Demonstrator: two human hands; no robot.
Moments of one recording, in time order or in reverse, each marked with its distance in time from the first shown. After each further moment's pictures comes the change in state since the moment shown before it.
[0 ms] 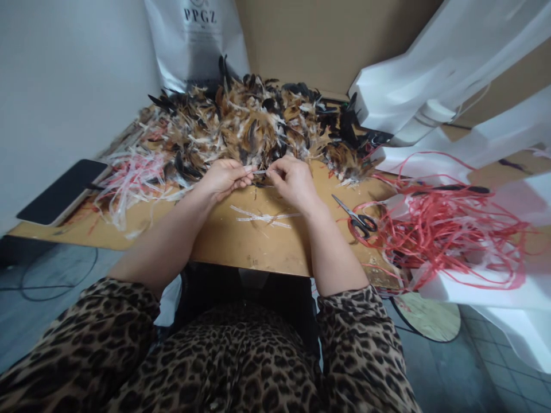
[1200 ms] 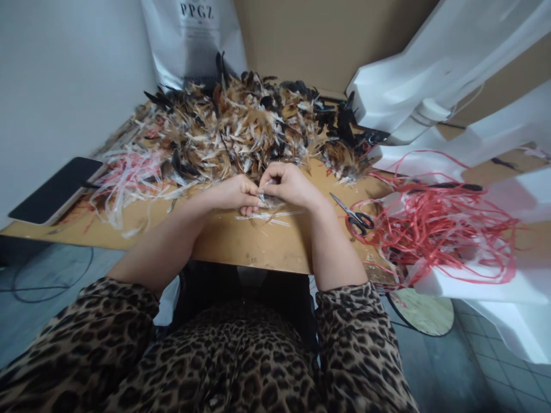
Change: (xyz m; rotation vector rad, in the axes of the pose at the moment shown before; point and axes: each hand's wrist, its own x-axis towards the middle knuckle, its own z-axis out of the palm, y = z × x) left_hand -0.028 0.010 0.012 0.578 -0.583 -0.023; right_hand 0.002 -0.001 -0.009 0.436 -0.381 0.083
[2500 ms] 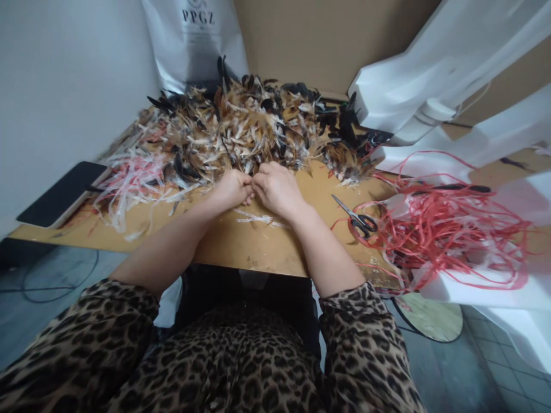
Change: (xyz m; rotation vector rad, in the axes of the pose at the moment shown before) left_hand 0.014 -0.022 -0.002 0.206 0.487 0.018; right_hand 0.004 -0.007 0.028 -0.598 0.135 -0.154
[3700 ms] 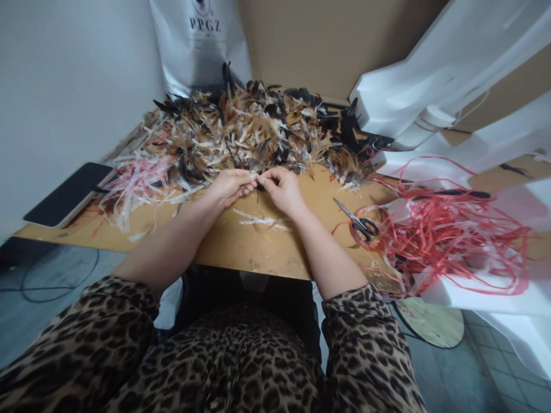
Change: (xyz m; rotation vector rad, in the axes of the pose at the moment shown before) left_hand 0.011 0.000 -0.003 -0.852 0.130 -0.306; right_hand 0.004 0.012 0.020 0.582 0.232 0.394
